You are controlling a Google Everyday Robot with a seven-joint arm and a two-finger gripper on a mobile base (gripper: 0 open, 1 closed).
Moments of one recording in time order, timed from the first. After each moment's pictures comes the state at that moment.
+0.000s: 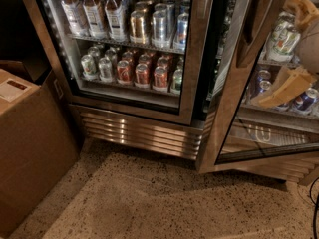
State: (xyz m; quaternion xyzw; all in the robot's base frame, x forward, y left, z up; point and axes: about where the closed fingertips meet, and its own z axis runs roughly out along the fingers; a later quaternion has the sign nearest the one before) arm 0.492 -0.199 0.998 -0.59 0.65 -0.05 0.47
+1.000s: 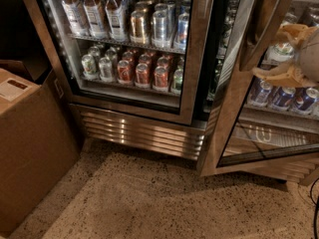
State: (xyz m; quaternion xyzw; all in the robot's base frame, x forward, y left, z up) arm 0.487 -0.202 0.983 -0.60 0.65 -0.06 0.46
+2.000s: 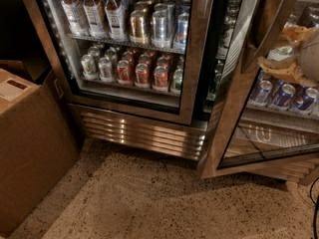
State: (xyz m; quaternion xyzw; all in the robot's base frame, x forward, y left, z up) arm 0.487 -0.202 0.983 -0.60 0.65 -0.06 0.46
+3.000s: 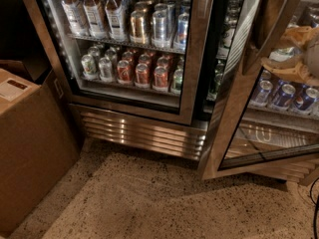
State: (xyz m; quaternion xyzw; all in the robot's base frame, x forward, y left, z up) arm 0.483 -0.213 0.987 -0.60 0.65 -0.06 0.46
